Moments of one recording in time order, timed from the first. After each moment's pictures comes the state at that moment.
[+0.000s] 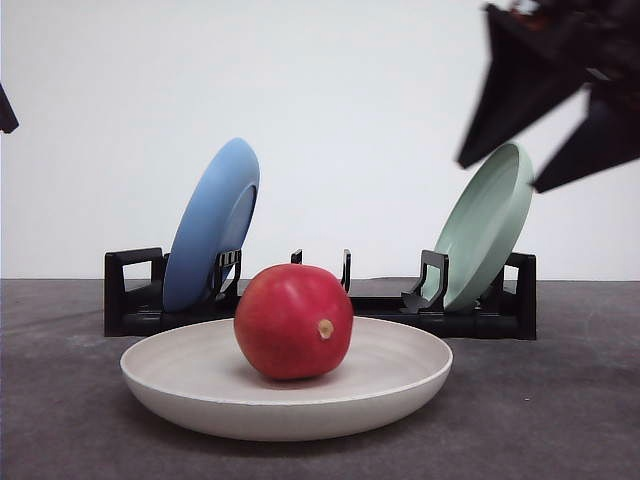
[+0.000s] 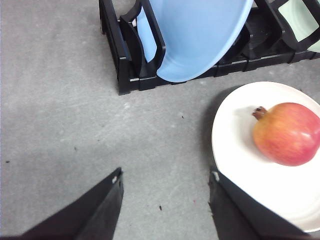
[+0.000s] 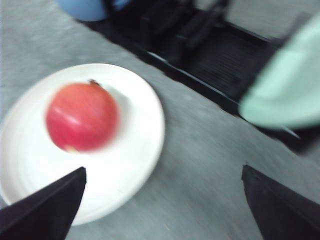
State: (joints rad) left_arx -0.19 0.83 0.79 -0.71 0.21 -0.02; right_arx 0.44 0.94 0.66 -0.40 -0.24 0.00
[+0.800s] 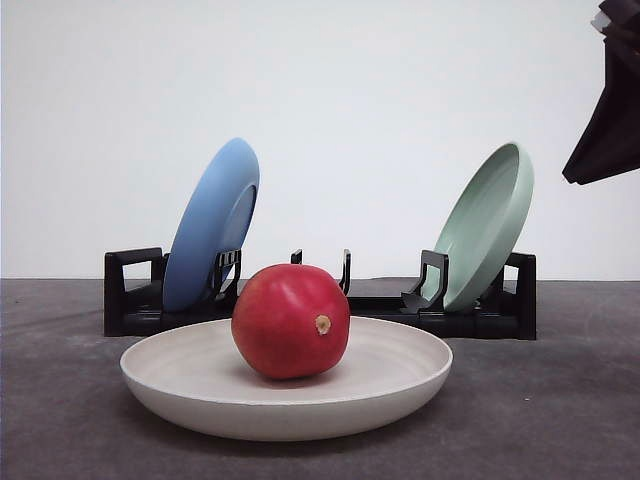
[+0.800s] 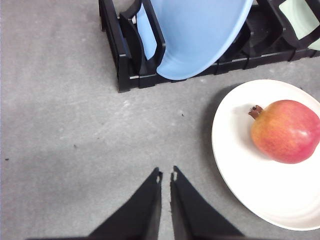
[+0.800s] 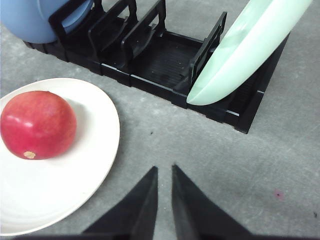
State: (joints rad) left_arx -0.19 0.83 0.79 -0.72 0.21 -0.02; right_arx 0.40 0.78 0.55 -0.34 -0.16 0.07
